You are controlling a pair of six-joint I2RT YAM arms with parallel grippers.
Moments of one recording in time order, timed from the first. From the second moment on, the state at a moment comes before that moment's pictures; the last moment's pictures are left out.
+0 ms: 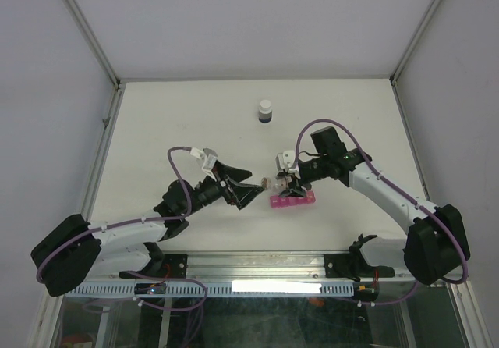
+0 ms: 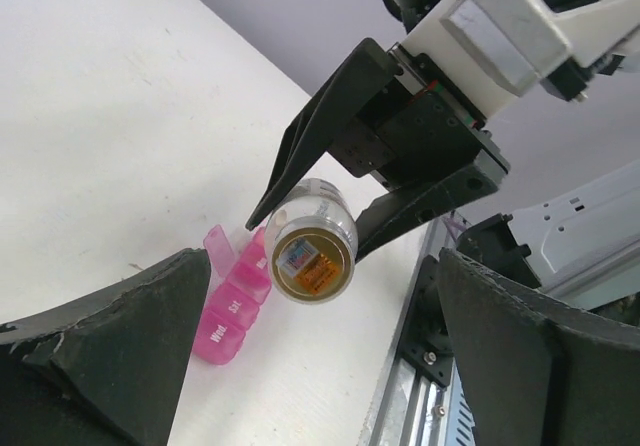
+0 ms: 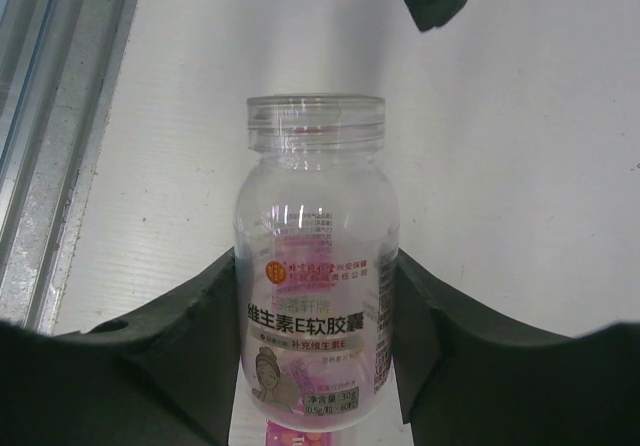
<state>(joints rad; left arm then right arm) -0.86 1.13 0.29 0.97 0.18 -0.62 0.50 1.26 0.86 -0.58 -0.93 -1.02</state>
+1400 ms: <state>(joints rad) -0.86 1.31 0.33 1.11 0.45 0.10 0.50 1.26 0.86 -0.60 -0.96 -1.03</state>
